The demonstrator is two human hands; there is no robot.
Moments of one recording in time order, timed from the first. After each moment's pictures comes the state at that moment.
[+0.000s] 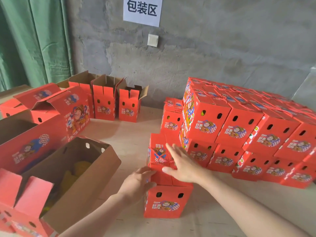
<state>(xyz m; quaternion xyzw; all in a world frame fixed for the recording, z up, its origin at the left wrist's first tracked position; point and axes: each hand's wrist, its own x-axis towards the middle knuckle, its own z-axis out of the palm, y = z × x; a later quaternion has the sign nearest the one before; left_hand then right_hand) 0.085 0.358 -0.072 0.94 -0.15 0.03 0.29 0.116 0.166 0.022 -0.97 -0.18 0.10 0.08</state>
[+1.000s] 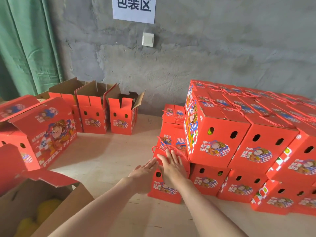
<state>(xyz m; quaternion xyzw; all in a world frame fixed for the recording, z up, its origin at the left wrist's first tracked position) 0.274 0.314 -0.046 0.97 -0.16 -0.13 0.09 0.318 0.167 -0.065 -0.98 -0.16 0.01 0.06</state>
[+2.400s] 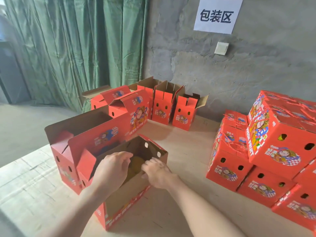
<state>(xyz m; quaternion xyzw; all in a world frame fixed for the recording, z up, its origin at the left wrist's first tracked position) -0.003 0.504 0.002 0.91 0.18 0.25 0.26 0.136 0.388 -0.044 -0.85 -0.52 0.02 -0.03</state>
